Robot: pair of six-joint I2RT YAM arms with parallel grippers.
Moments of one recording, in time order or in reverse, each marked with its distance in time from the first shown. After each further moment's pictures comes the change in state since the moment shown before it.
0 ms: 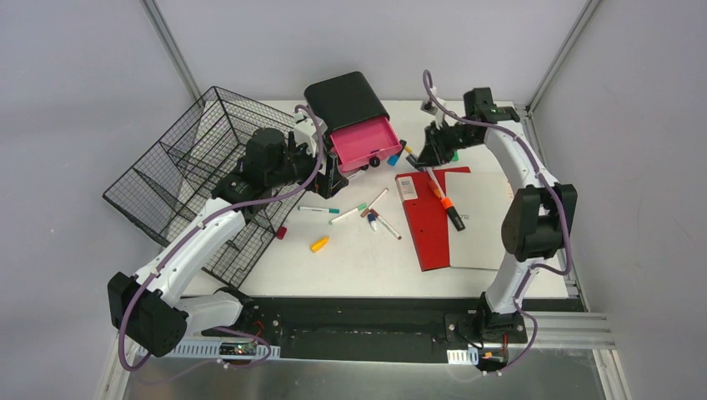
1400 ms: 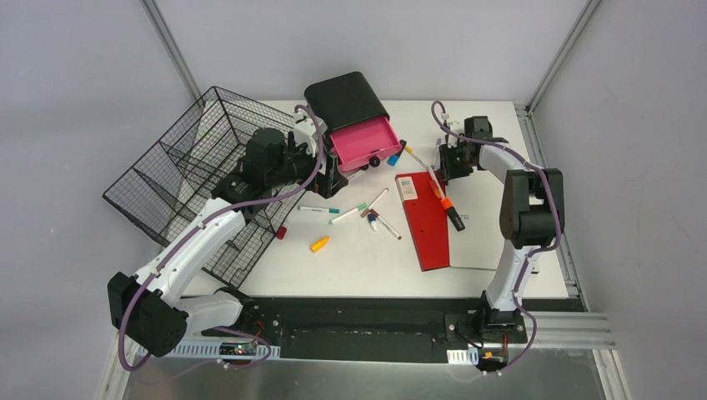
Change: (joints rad) left arm 0.000 0.000 0.000 0.000 -0.006 0.000; right arm -0.030 0.118 -0.220 0.449 0.605 0.355
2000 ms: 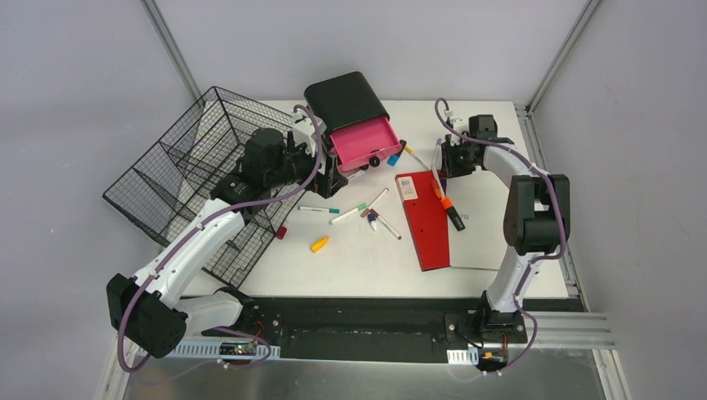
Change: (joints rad) left arm 0.000 -0.007 0.000 0.000 -0.003 0.000; right arm -0.010 -0.071 -0.024 0.001 -0.042 -0.015
